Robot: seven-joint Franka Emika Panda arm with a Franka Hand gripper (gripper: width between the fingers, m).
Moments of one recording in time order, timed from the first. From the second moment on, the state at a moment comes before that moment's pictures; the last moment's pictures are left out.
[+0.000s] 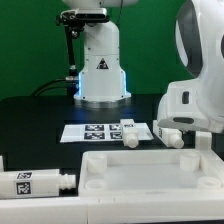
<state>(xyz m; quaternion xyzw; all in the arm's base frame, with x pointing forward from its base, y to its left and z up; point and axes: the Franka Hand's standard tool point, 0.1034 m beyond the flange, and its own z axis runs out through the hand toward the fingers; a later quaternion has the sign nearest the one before) 0.465 0.176 0.030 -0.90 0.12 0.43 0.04</state>
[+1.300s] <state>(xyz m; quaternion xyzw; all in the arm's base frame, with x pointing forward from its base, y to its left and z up) 0.445 0.176 0.015 -0.86 0.15 0.49 0.07</state>
